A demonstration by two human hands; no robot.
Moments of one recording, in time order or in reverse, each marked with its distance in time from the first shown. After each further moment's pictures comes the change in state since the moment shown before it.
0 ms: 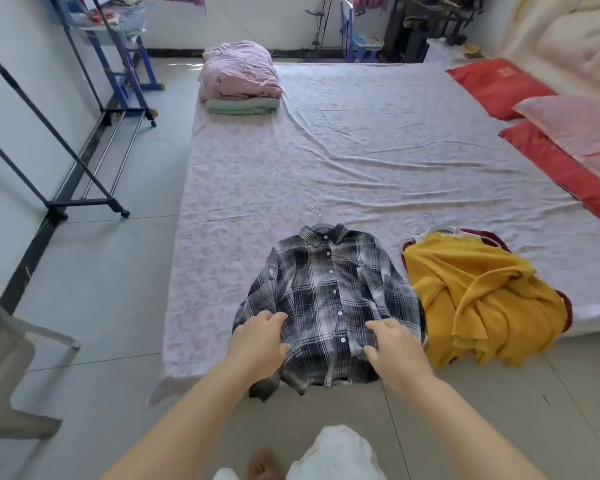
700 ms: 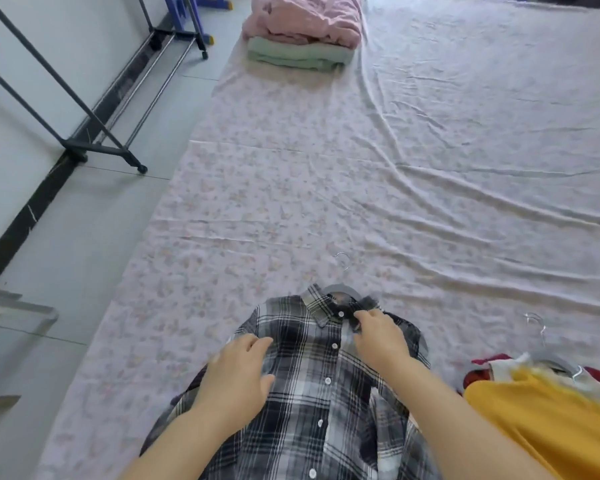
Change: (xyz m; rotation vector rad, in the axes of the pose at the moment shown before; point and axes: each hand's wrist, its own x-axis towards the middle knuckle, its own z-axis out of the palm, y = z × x) left_hand 0.338 0.008 -0.023 -0.152 -0.015 -0.317; right_hand 0.493 0.057 0.024 -0.146 -0.337 -0.219
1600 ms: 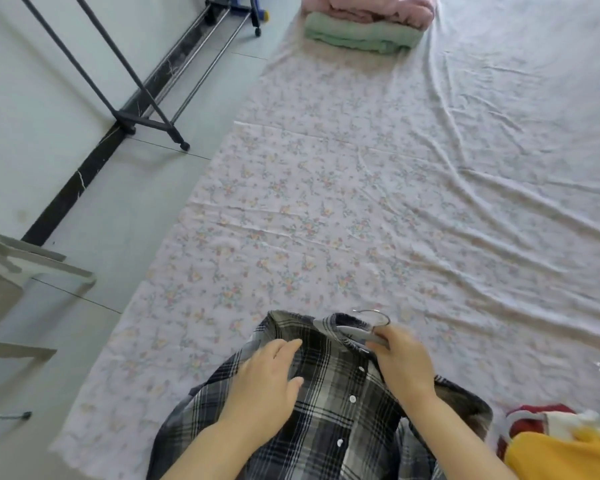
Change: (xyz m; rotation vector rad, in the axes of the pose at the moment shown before) left_hand 0.021 -0.015 0.027 -0.199 0.149 -0.032; right_hand 0.018 -0.022 0.016 0.303 0.226 -0.102
